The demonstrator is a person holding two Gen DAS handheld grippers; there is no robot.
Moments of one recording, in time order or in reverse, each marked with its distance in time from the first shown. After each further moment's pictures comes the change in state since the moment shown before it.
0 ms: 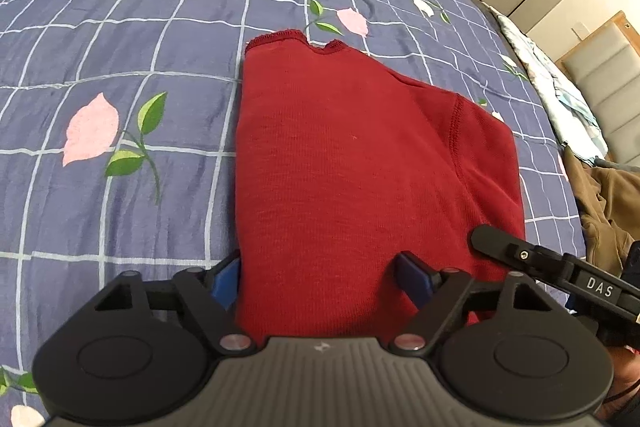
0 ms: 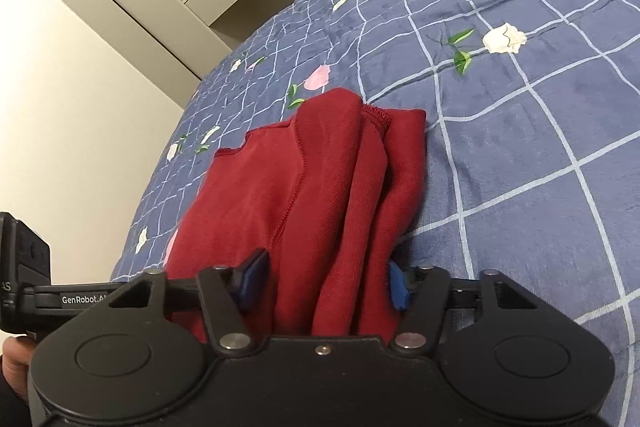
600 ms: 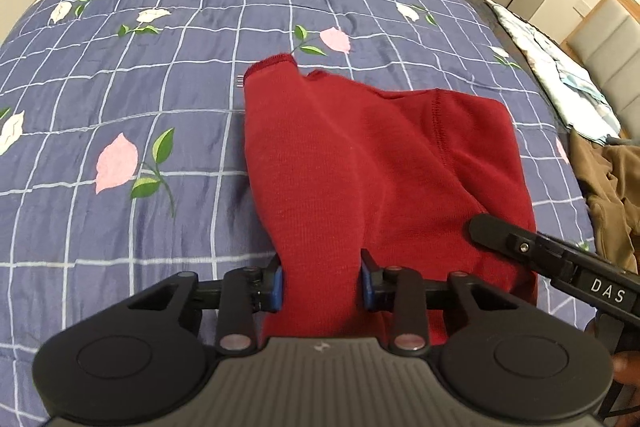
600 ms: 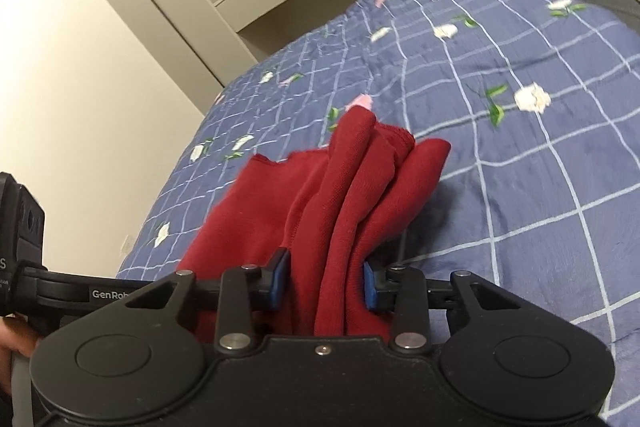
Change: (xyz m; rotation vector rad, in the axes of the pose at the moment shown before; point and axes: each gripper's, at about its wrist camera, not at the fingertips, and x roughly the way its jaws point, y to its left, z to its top) left arm -0.039 -0.038 -0.006 0.093 -0.024 0.103; right arm -0.035 0.049 0.000 -0.125 -0.058 -0.001
